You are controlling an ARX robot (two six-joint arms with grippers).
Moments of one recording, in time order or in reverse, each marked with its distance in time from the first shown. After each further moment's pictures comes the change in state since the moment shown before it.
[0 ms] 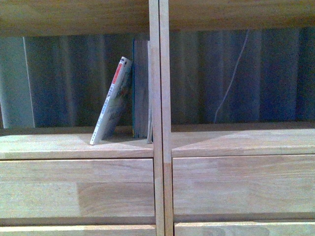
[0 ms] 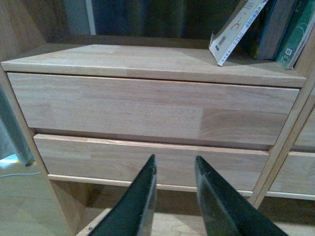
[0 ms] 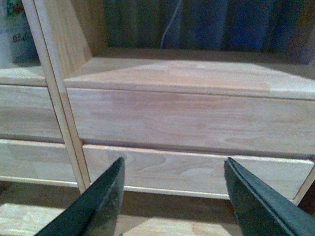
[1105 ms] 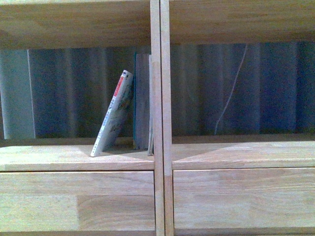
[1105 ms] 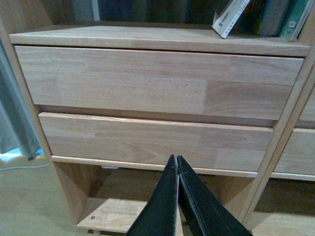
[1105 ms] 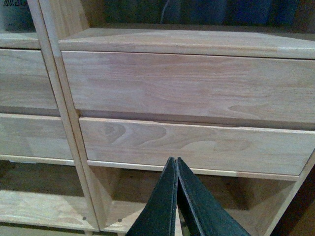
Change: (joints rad) left arm 0.000 -0.335 -0.217 -0.101 -0.002 0.005; right arm 0.001 -0.298 -0.249 -0.039 -0.001 0.003
